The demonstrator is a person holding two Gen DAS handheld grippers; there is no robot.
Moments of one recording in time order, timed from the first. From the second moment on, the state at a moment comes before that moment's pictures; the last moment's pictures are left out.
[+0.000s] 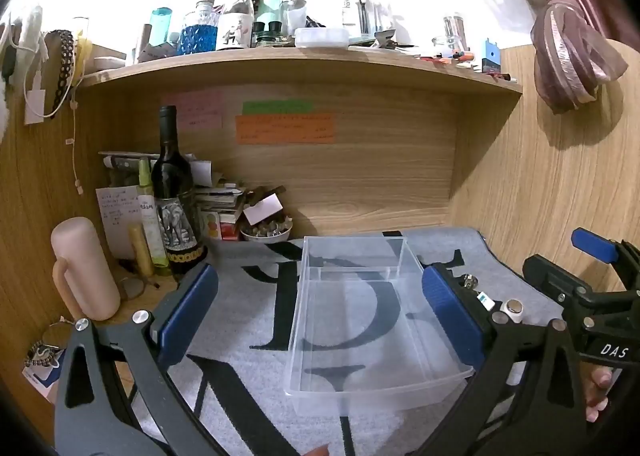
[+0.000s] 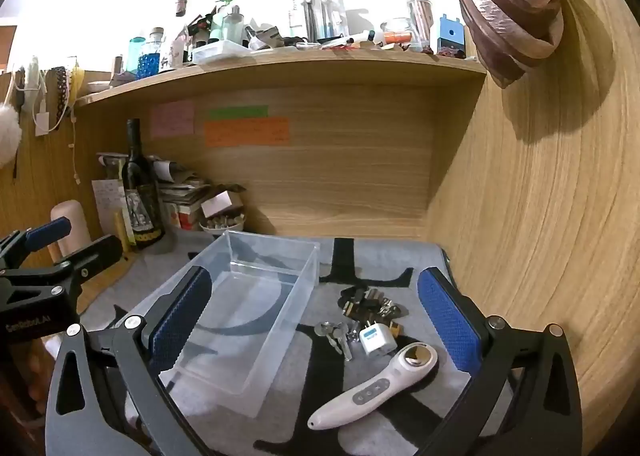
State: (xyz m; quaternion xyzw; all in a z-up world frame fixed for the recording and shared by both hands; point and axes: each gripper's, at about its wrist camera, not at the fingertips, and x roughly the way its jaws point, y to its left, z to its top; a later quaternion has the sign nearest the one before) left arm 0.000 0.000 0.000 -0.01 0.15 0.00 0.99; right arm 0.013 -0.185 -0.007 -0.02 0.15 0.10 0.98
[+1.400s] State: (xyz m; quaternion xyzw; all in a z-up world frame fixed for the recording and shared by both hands) left arm 0.003 -0.005 -0.003 -0.01 0.16 -0.01 0.99; right arm 0.007 -0.182 -0.005 -0.02 0.16 0.10 0.98
